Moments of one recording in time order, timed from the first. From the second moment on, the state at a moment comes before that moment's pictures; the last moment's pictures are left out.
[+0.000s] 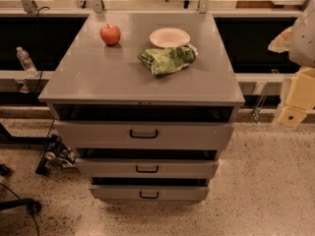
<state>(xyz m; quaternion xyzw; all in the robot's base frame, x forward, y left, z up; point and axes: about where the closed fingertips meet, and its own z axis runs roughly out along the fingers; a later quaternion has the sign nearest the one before) 0.438 -0.216 0.977 -0.60 0.78 -0.04 0.16</state>
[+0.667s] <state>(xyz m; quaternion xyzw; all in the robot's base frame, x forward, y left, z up) 0.436 -0.213 0.957 -0.60 0.78 -0.02 0.17</state>
